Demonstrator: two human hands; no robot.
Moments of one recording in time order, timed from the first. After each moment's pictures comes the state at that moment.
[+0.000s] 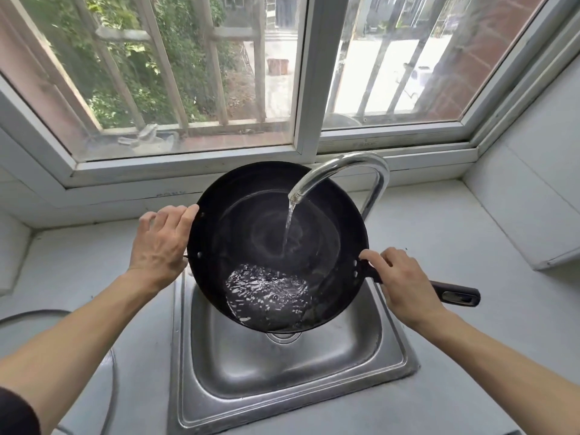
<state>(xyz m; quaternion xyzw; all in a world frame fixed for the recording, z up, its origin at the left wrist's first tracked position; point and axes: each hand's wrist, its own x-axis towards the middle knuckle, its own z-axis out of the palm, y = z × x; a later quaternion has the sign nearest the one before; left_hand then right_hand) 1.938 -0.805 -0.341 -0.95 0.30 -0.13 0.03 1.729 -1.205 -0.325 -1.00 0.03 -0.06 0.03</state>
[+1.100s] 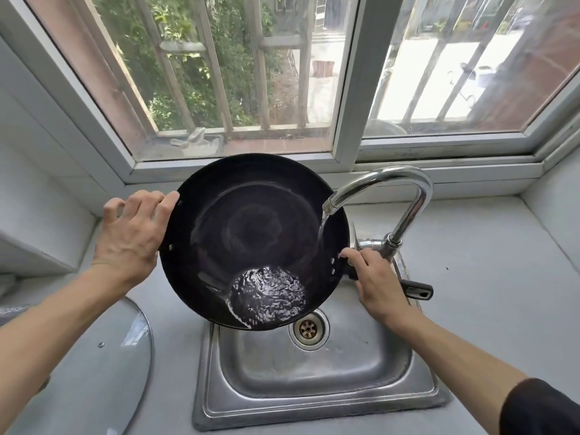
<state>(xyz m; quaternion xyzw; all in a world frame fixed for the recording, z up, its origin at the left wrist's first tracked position) 1.919 -0.738 -0.268 -0.95 0.22 -0.16 0.11 1.803 -1.151 -0.371 -0.98 -0.04 -0.07 0.16</state>
